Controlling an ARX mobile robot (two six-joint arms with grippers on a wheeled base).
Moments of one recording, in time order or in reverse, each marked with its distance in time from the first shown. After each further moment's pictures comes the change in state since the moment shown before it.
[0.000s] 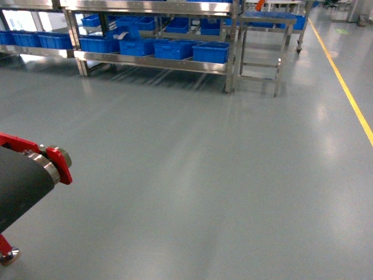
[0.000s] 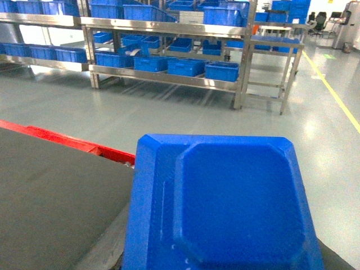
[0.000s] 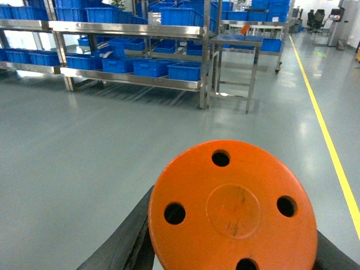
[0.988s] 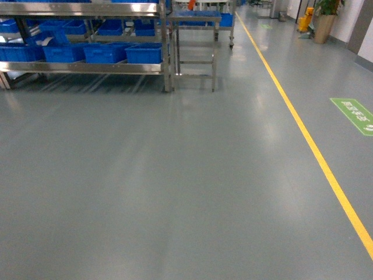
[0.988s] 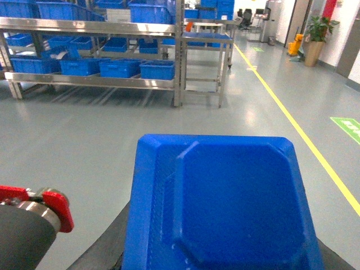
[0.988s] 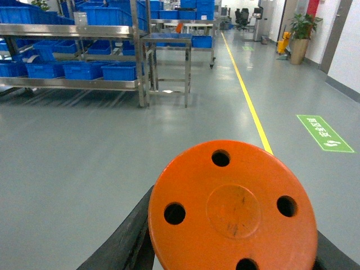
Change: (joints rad) left arm 0.000 0.000 0.000 0.000 0.000 0.000; right arm 0.000 0.000 0.000 0.000 0.000 0.000
